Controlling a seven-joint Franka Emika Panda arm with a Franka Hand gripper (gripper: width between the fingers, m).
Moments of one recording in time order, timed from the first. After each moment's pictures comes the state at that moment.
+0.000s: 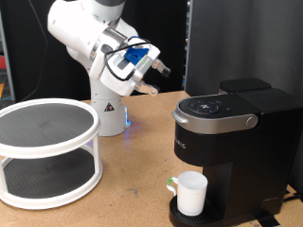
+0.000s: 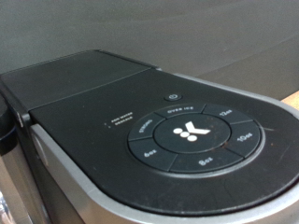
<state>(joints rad) 0.19 -0.51 -0.34 -2.72 1.28 2.31 -1.12</state>
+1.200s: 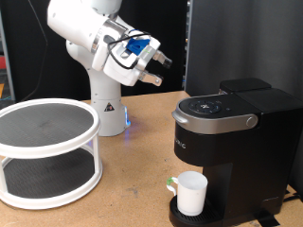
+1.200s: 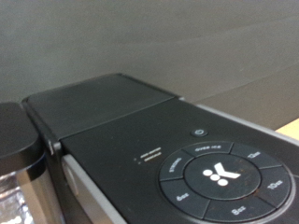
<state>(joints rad) 0.19 -0.56 -0.34 -2.72 1.24 2.27 -1.10</state>
